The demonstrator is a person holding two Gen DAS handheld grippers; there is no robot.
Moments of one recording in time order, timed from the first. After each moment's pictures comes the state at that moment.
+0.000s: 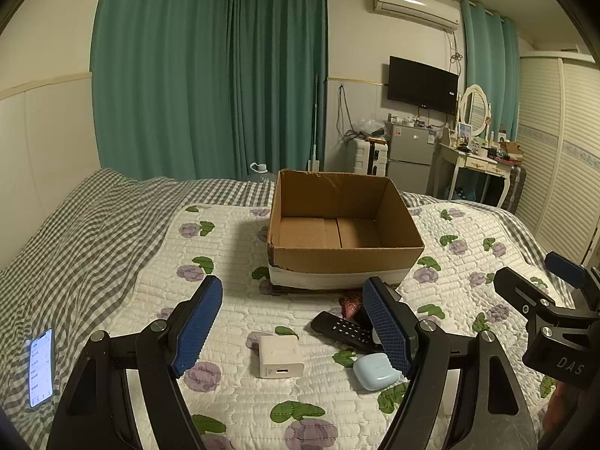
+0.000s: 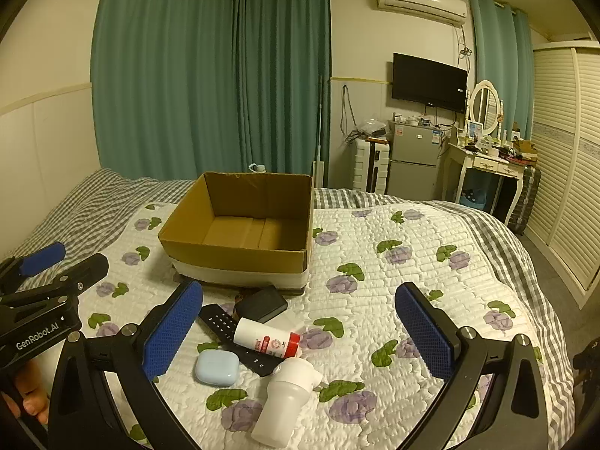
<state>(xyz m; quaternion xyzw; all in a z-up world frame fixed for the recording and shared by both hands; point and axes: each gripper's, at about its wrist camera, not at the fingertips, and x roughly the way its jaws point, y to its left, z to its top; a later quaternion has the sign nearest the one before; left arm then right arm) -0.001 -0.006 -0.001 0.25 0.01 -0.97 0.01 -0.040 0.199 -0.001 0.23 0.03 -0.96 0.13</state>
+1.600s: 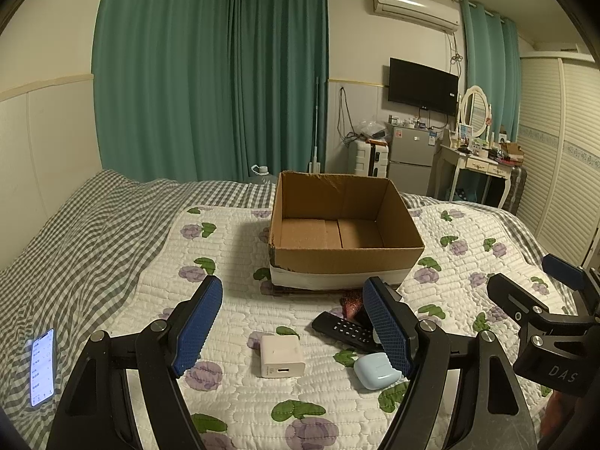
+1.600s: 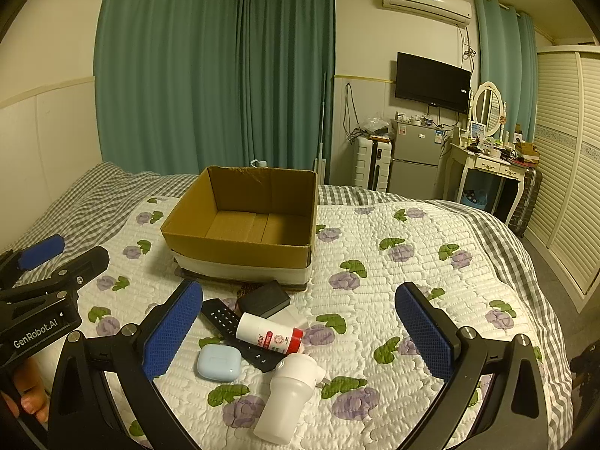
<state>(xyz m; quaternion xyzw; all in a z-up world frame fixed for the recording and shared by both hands) 0.002 -0.003 -0.001 0.25 0.01 -0.97 0.04 -0.035 0.198 -0.002 0.24 0.04 -0.96 0.13</state>
